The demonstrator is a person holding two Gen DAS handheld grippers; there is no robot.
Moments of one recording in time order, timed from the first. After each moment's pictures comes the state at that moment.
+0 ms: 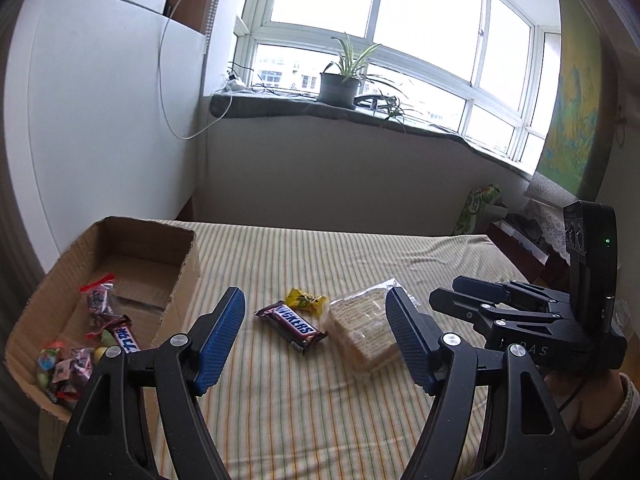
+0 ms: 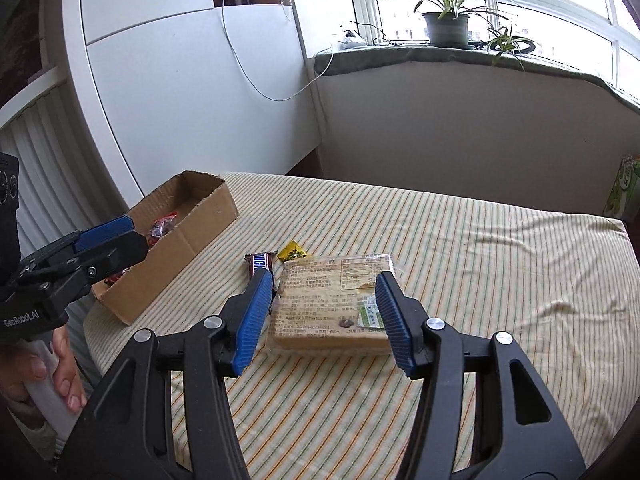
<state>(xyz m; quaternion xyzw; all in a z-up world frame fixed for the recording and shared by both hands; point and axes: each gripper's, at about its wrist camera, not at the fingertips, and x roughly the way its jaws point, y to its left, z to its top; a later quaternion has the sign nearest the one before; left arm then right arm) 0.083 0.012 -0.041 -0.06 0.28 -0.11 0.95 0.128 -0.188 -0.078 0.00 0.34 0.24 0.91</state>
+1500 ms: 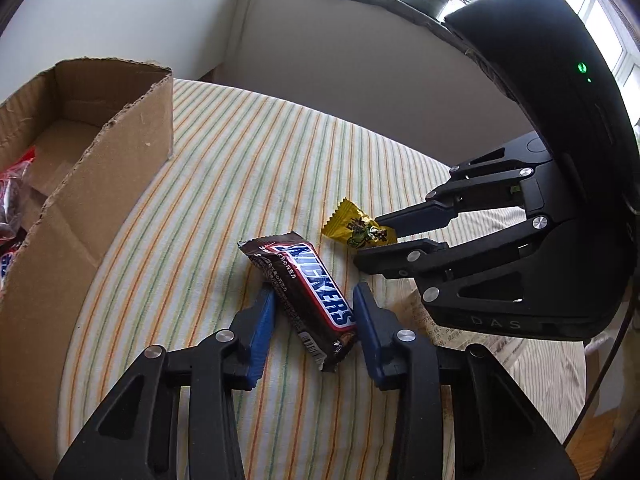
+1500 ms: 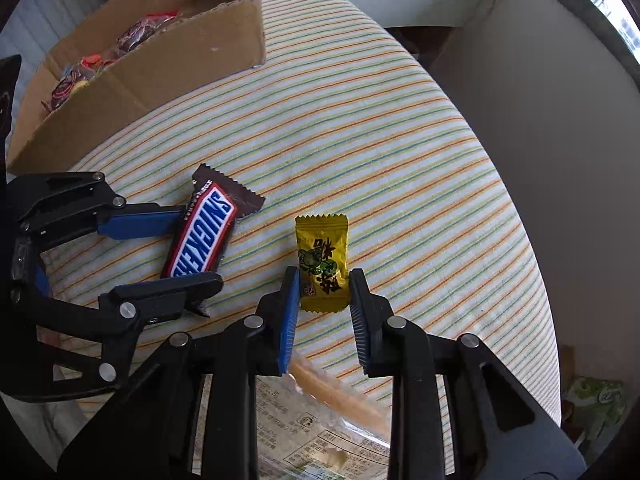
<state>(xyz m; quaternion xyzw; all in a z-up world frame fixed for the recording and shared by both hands) 0.180 0.005 -0.144 -0.15 0.45 -0.06 0.88 0.277 -0.051 -0.149 -0.33 0.51 0.37 0.70</state>
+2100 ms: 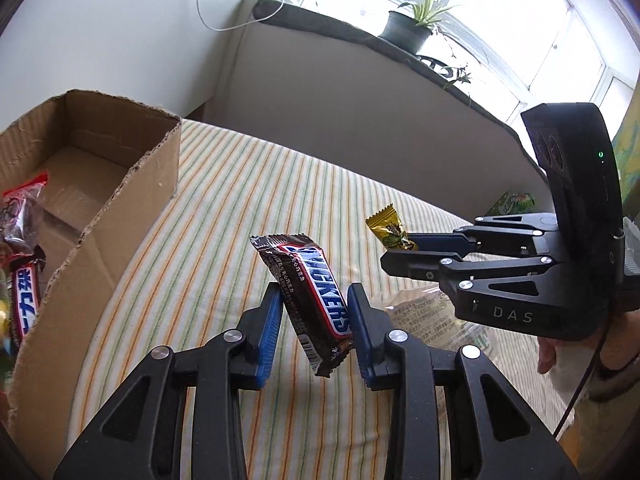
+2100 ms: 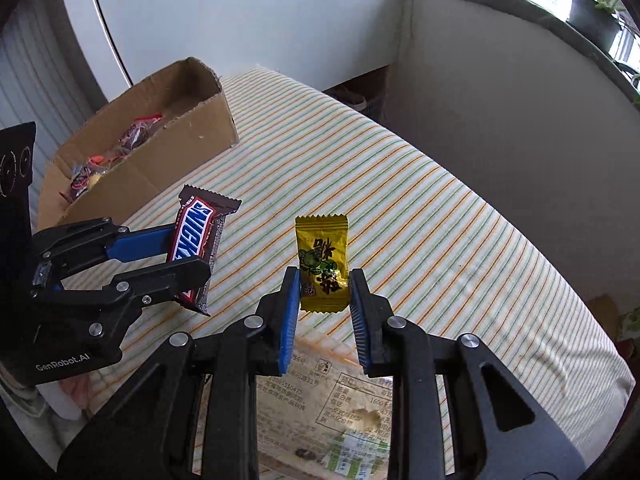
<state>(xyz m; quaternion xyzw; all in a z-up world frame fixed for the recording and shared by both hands) 0.160 0.015 -0.127 -0.17 0.39 -0.07 0.90 0.250 -0.121 -0.105 -0.17 0.45 0.35 0.80</state>
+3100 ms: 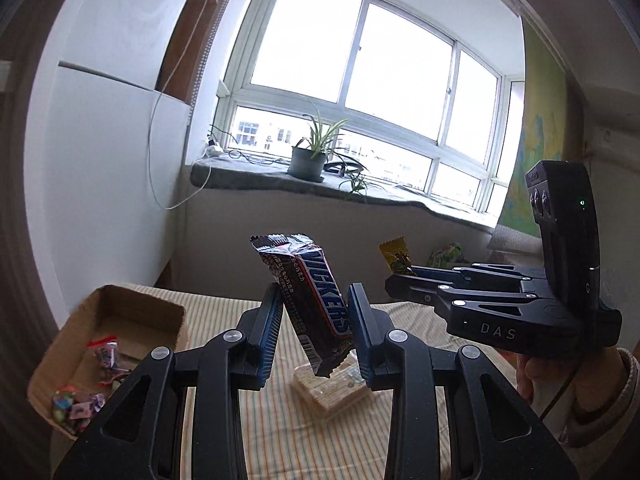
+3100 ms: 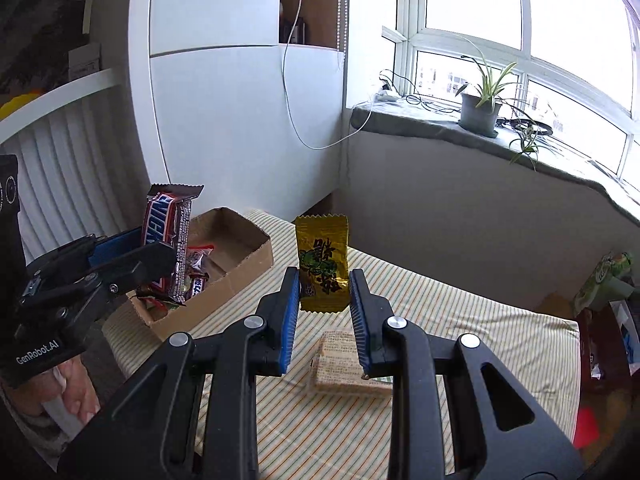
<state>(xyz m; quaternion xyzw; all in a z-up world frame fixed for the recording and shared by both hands) 0.032 0.023 0.031 -0.09 0.17 -0.16 0.97 0.076 -0.144 0.050 -0.09 0.28 0.25 0.92</state>
